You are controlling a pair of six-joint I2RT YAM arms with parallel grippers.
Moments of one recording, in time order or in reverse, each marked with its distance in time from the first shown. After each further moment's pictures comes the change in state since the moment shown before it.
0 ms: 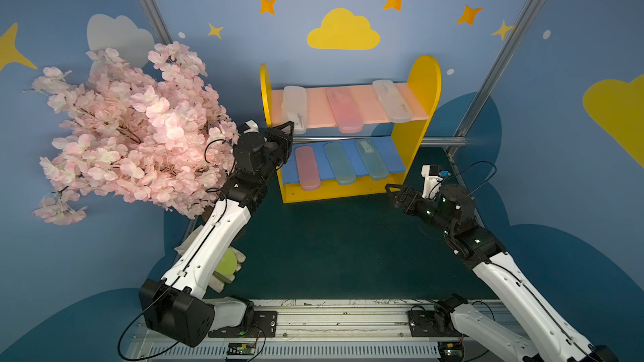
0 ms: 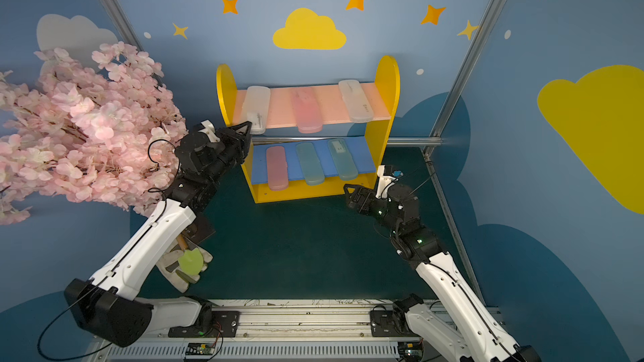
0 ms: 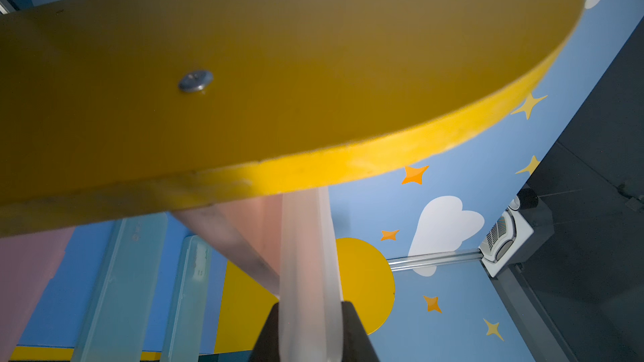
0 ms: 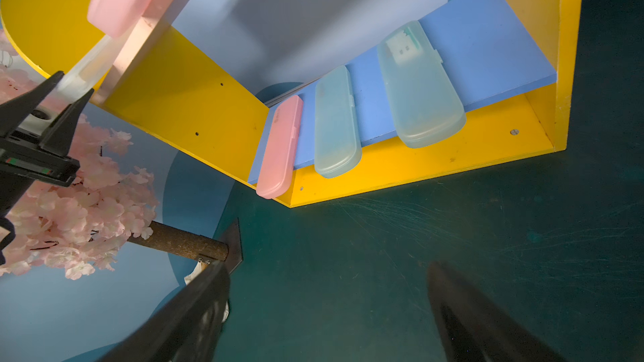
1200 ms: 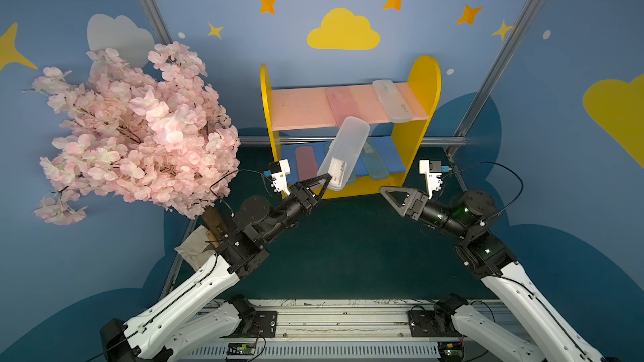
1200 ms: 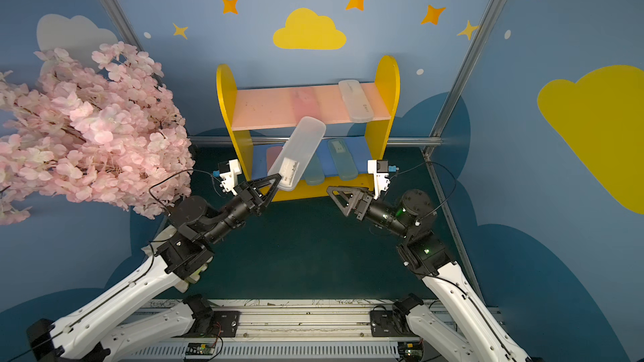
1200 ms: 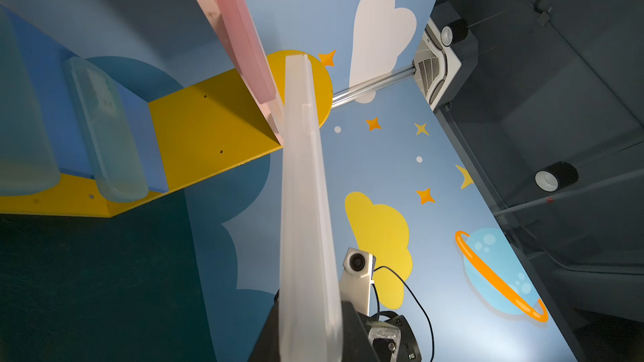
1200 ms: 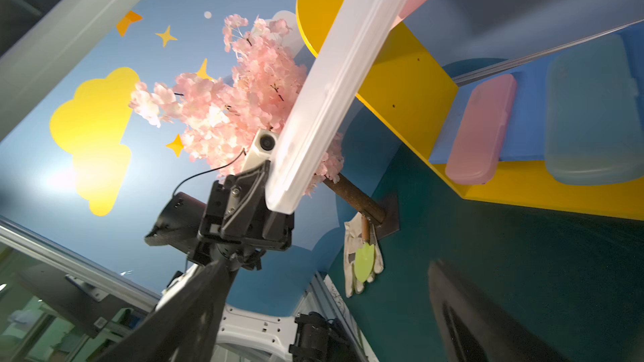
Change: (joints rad) left arm -0.459 -0.395 -0.437 0.208 0.036 0.151; right arm 0.077 -0.069 0.023 0.306 -0.426 0.275
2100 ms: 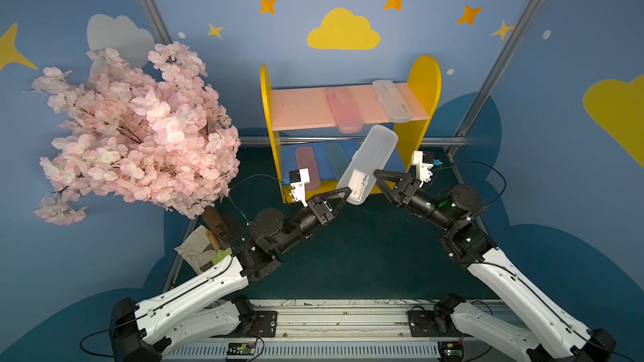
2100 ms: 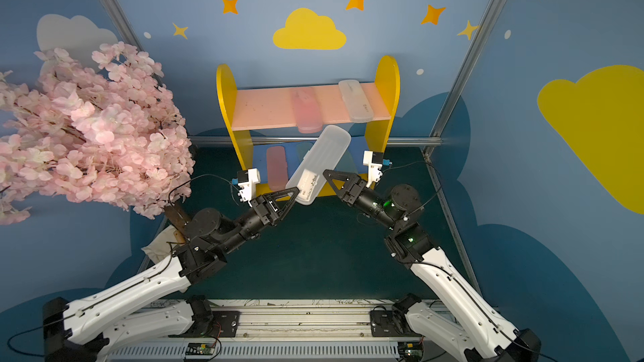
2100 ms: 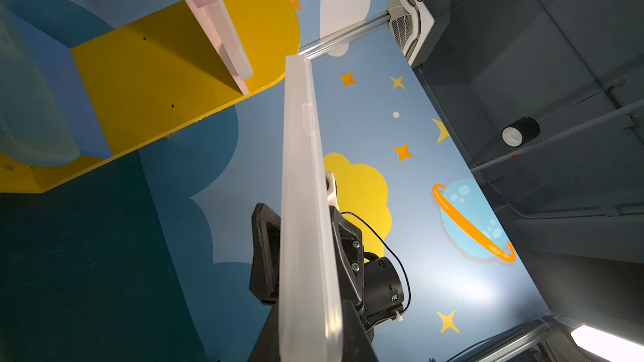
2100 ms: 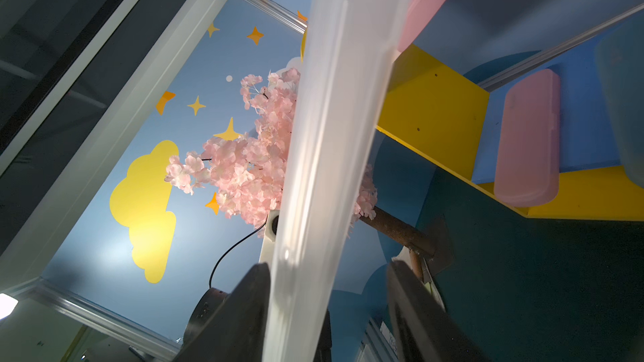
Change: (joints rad) left arm -0.150 0.056 -0.056 0.166 -0.027 0.041; right arm 0.059 0.128 -0.005 0.229 0.138 0.239
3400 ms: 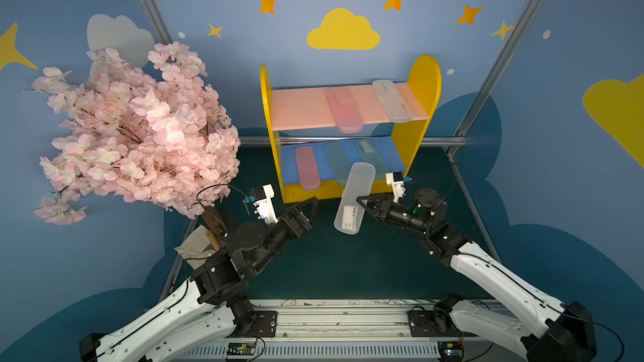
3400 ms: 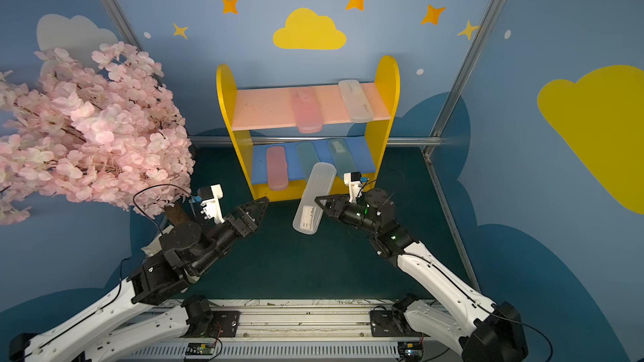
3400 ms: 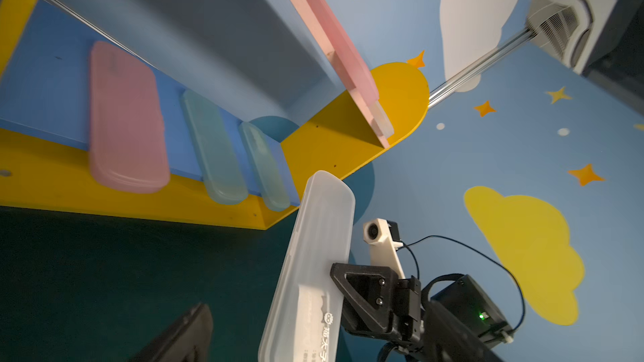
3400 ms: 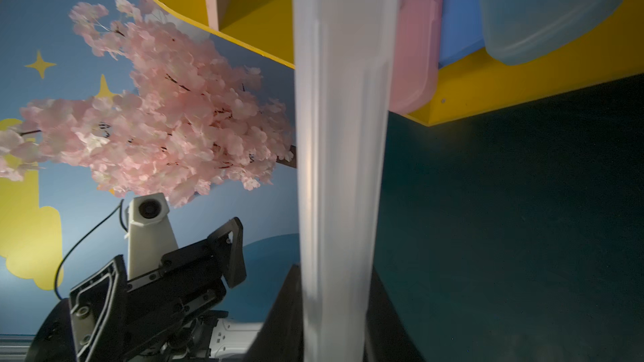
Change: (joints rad) left arm -0.008 -0.305 -0.002 -0.659 -0.421 0.291; right arm 0.047 0.121 -0.164 -0.113 -0.062 -0.113
